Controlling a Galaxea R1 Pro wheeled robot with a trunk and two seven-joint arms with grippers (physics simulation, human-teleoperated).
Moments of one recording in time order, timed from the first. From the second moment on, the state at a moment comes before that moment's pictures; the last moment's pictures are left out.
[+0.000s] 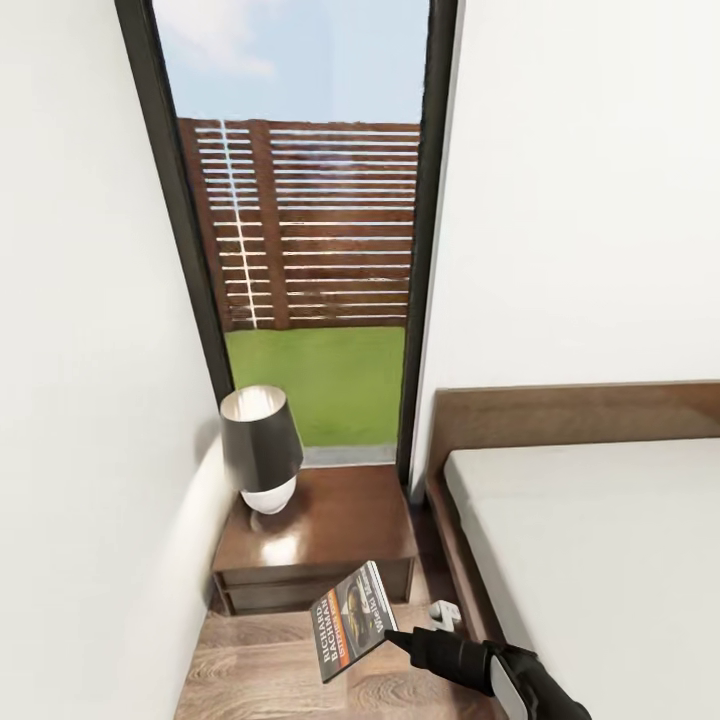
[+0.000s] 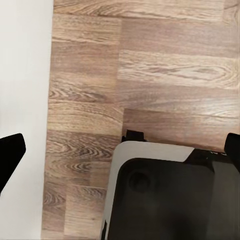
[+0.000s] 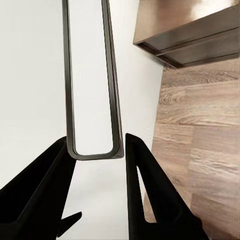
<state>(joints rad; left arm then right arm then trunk) -0.25 0.07 -0.25 -0.02 0.40 -0.18 0.01 -0.46 0.06 -0.20 -0.45 -0.02 0.33 0.85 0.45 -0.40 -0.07</state>
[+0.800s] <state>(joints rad) -0.25 0.07 -0.25 -0.02 0.40 -0.18 0.01 -0.46 0.06 -0.20 -0.45 -0.03 0.33 0.85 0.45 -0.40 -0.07</state>
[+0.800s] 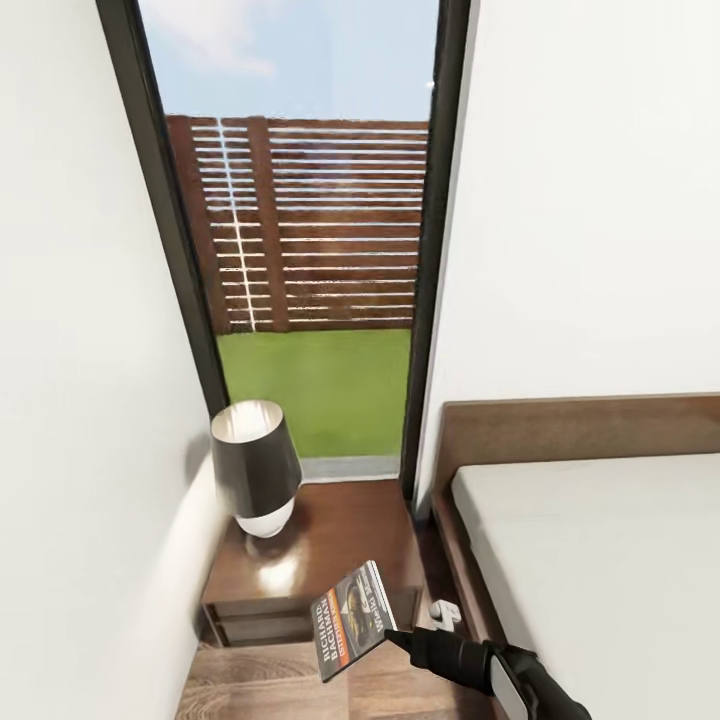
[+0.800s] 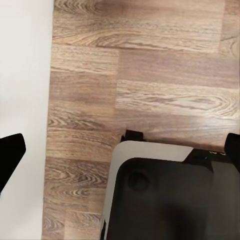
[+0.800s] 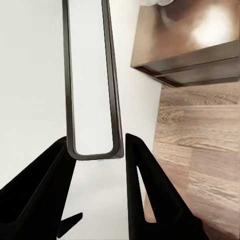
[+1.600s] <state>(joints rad) -0.25 0.07 -0.25 -0.02 0.40 -0.18 0.01 -0.46 0.06 -0.20 -0.45 -0.03 0.33 0.85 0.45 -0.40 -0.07</state>
